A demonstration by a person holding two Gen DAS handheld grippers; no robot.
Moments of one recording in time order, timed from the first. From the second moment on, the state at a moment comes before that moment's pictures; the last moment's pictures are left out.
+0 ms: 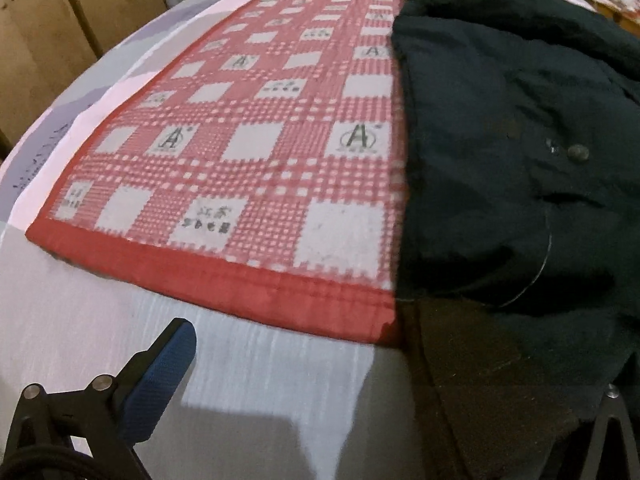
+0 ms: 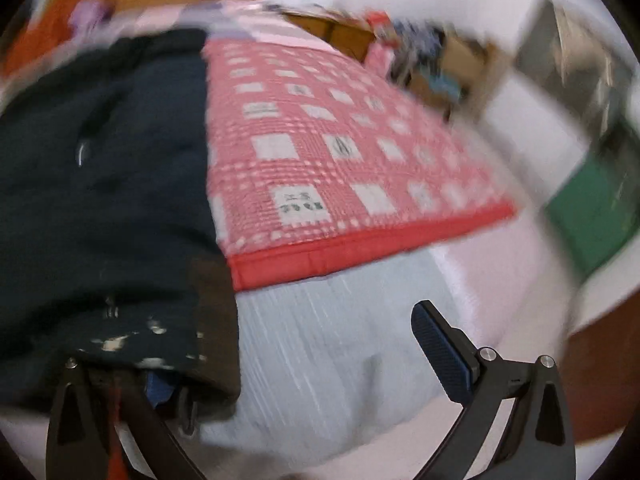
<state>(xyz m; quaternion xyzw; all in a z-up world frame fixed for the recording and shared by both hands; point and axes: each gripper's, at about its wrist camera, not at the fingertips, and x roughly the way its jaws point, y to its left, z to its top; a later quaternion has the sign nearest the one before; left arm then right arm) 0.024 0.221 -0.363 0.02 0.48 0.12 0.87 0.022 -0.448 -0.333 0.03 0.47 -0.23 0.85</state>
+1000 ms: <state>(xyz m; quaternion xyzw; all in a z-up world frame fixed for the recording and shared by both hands) -0.002 0.210 -0.330 -0.05 0.48 0.01 0.88 0.034 -0.430 -0.338 0.14 0.50 -0.16 0.84</state>
